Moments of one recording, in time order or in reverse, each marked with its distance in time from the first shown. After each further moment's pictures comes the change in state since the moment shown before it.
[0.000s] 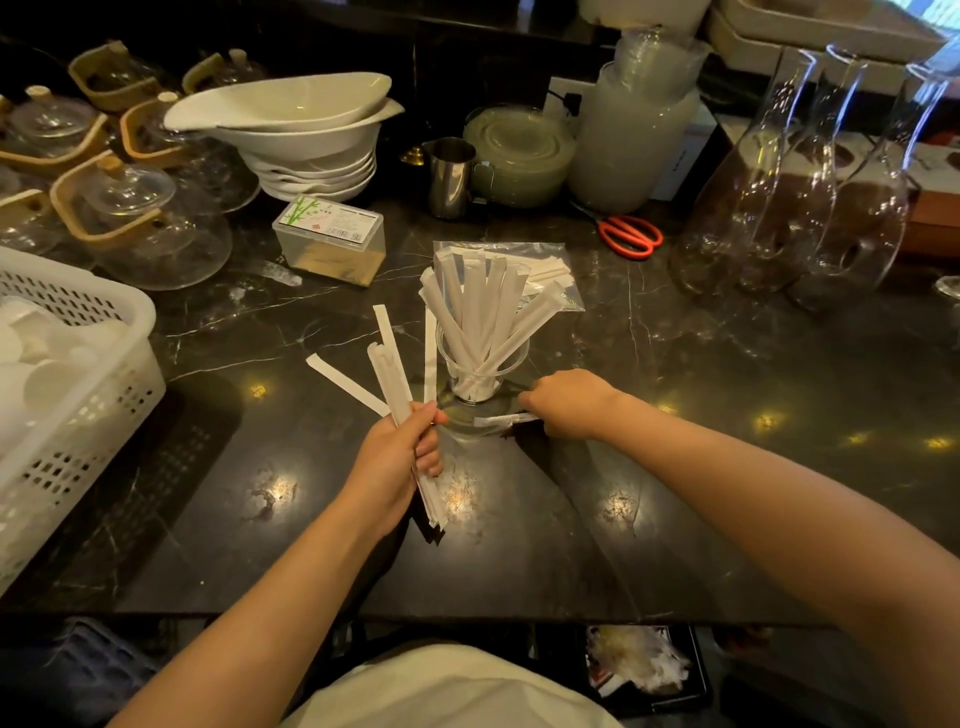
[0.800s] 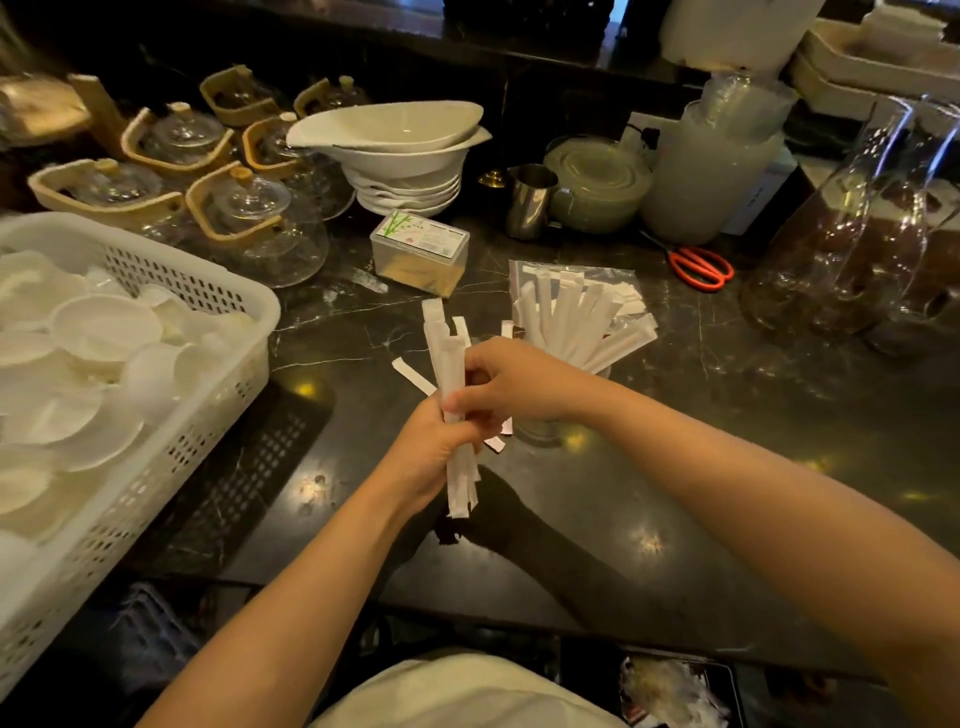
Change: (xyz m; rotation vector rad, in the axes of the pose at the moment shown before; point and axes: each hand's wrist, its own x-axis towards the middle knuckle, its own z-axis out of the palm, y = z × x) left_hand -0.008 0.035 -0.043 0.106 -0.193 0.191; right_hand 0.012 -0.106 -0.114 0.876 0.226 -0.158
